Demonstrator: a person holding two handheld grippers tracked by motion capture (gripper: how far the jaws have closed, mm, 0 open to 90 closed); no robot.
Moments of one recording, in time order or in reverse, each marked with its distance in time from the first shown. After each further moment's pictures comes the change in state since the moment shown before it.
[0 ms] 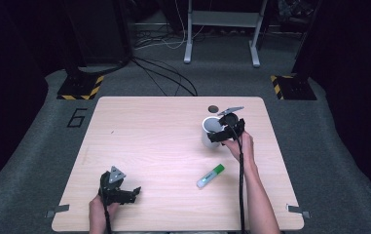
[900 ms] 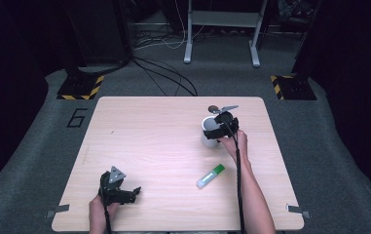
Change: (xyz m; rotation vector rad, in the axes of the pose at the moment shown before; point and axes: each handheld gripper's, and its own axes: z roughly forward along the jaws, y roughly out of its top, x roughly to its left) left arm 0.000 0.000 0.000 0.000 0.000 0.005; right arm -0.005 0.004 0.033 -0.018 0.020 0.006
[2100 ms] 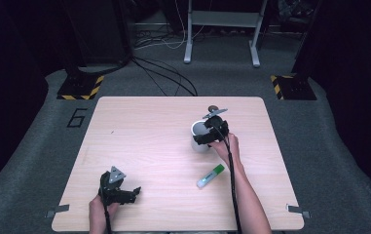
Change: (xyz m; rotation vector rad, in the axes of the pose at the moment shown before) left arm 0.000 0.000 0.000 0.001 0.000 0.001; right arm 0.037 0.004 0.003 0.021 0.075 -0.060
